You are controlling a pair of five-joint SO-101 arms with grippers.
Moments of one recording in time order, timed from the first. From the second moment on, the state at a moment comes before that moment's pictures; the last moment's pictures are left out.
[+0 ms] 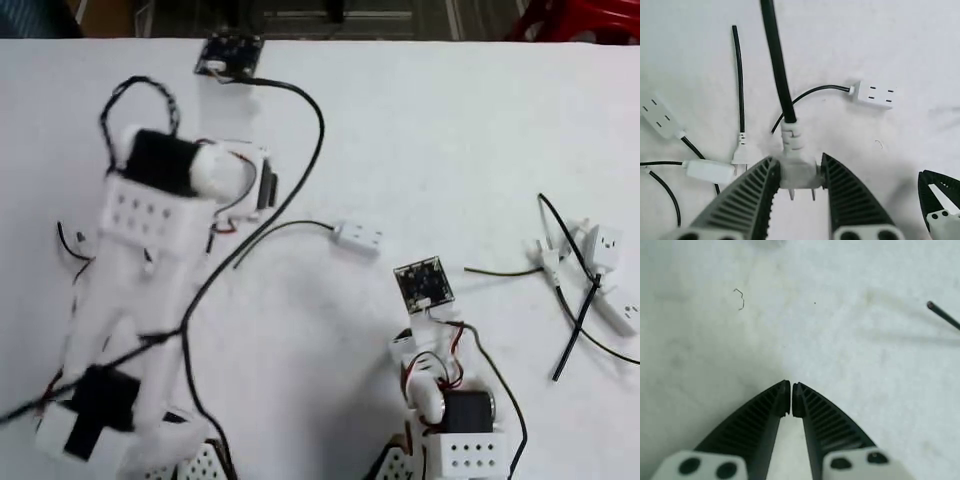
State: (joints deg) left arm 14.4 -8.6 -18.0 101.5 11.8; right arm -3.9 -102.4 96.4 71.8 18.2
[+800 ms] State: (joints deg) left arm 21.8 -48.7 3.2 88.9 36.8; right arm -3.9 -102.4 96.4 71.8 18.2
